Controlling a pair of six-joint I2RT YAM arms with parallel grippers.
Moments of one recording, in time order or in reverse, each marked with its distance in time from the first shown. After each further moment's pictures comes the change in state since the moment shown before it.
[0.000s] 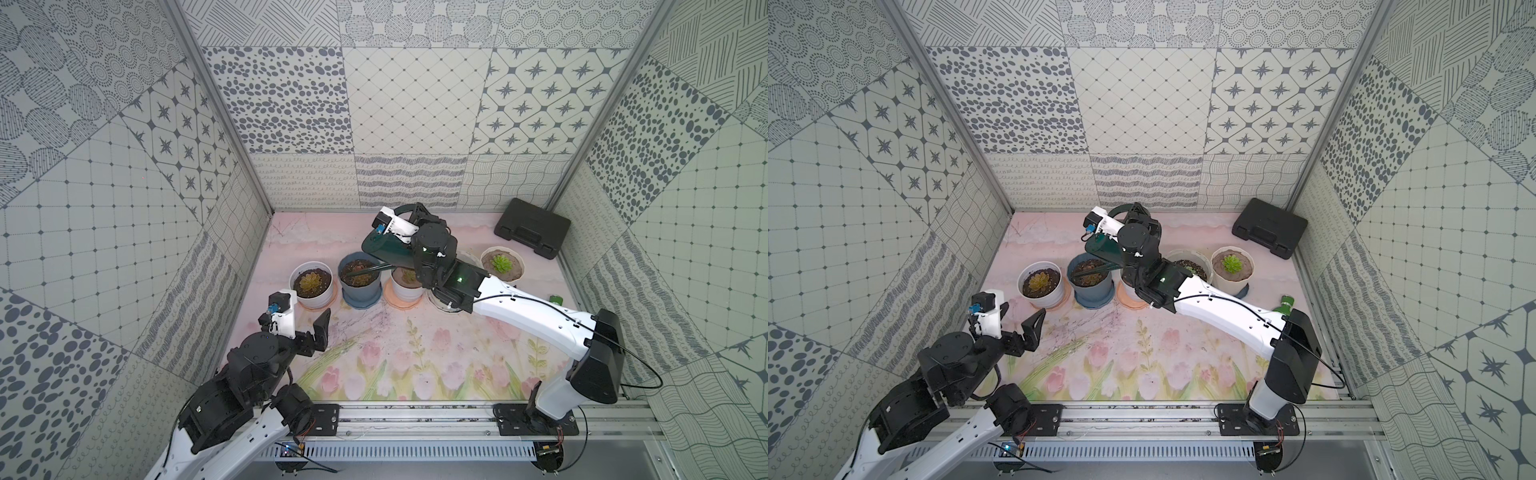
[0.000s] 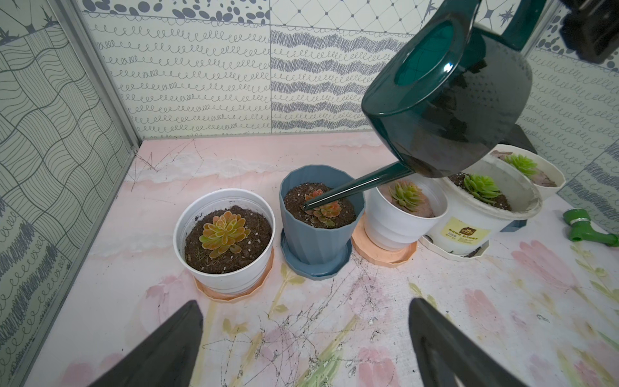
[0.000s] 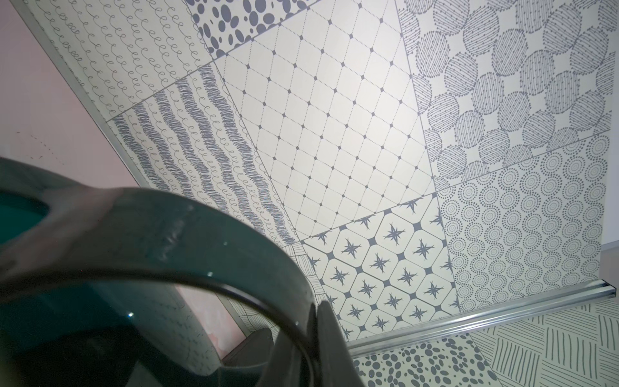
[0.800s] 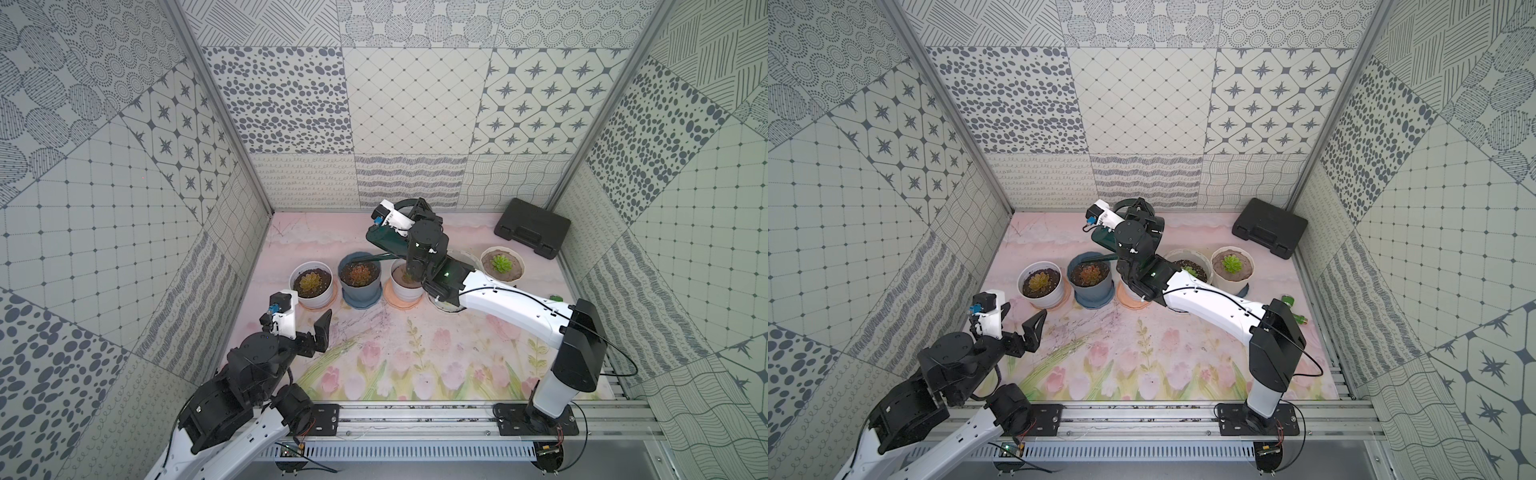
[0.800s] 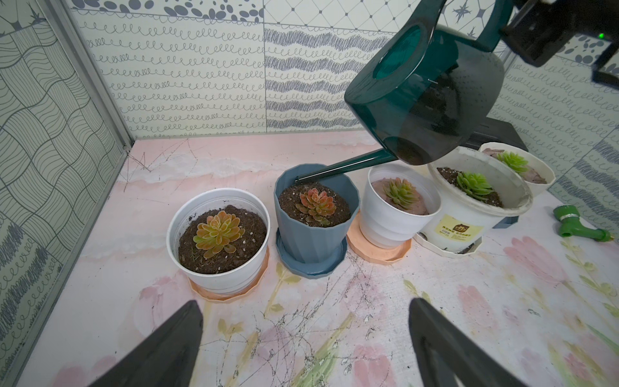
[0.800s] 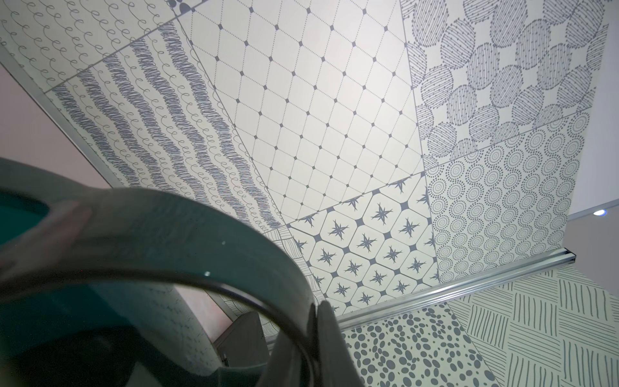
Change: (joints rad) left arm 0.000 -0.001 0.000 0.000 0.017 0.000; right arm -0.038 0.085 0.021 0.140 0.079 -0.081
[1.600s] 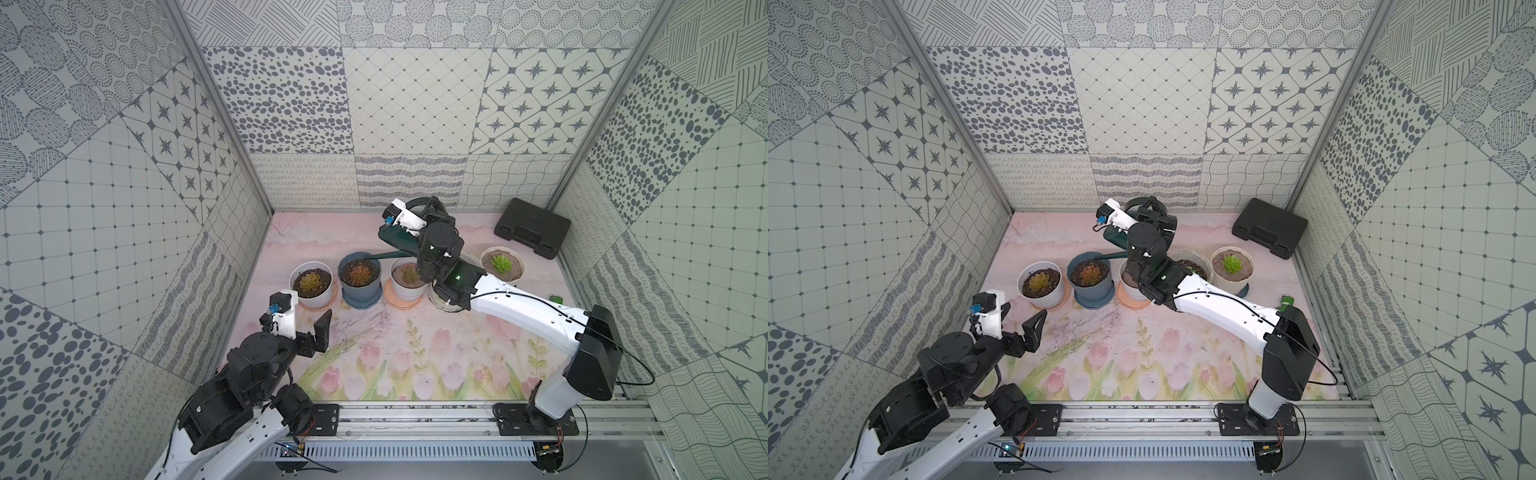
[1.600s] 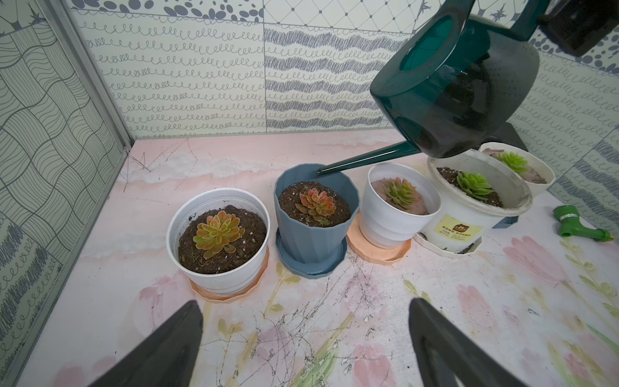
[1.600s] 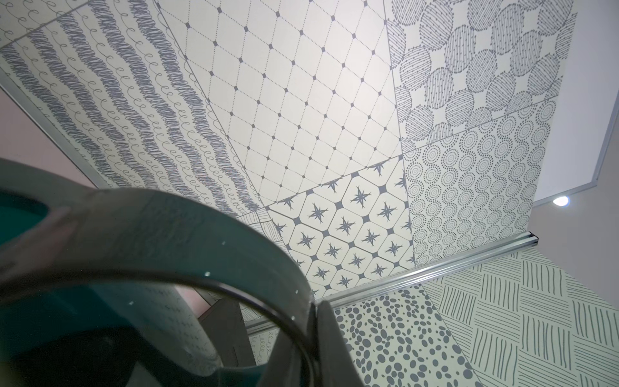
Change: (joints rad) left arm 0.000 0.000 0.000 0.000 0.000 0.000; right arm -0.014 -0.092 -0.093 0.057 0.031 -0.089
